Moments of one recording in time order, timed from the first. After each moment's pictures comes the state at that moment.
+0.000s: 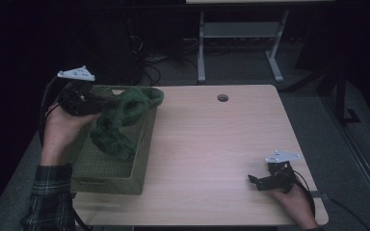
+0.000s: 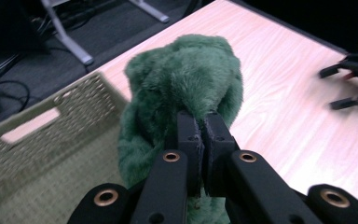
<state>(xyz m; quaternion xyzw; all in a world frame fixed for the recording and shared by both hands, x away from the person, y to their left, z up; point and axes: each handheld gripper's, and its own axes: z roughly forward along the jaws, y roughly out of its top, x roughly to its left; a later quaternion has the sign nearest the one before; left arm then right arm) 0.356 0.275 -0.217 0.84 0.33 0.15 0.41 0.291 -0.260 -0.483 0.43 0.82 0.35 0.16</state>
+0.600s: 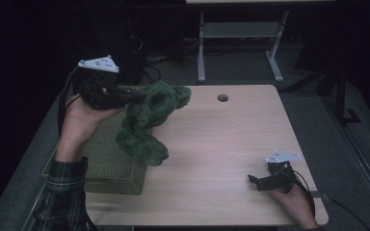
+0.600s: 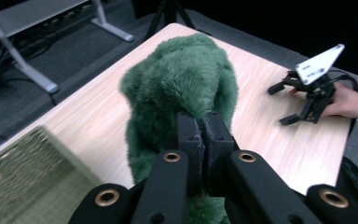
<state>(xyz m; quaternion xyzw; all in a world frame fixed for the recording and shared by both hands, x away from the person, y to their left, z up) 0.346 0.210 -0.190 0.85 0.26 0.12 0.43 0.290 -0.260 -0.483 0.43 0.82 0.35 0.16</state>
